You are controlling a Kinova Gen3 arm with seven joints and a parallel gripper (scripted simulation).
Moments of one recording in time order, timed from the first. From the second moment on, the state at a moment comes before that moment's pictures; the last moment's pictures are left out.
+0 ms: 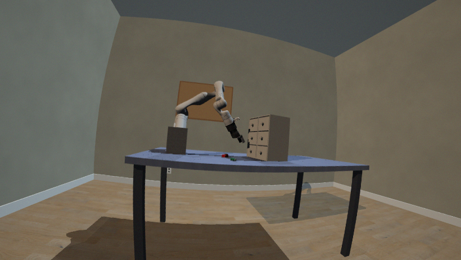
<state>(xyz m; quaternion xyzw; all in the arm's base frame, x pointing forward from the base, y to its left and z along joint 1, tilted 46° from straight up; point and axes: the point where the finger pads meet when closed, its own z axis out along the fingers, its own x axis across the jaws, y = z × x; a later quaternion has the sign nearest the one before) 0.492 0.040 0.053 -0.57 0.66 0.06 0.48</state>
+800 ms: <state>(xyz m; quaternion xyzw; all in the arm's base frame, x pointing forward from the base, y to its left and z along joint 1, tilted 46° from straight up) 0.482 0.030 0.060 -0.58 0.67 0.09 0.46</state>
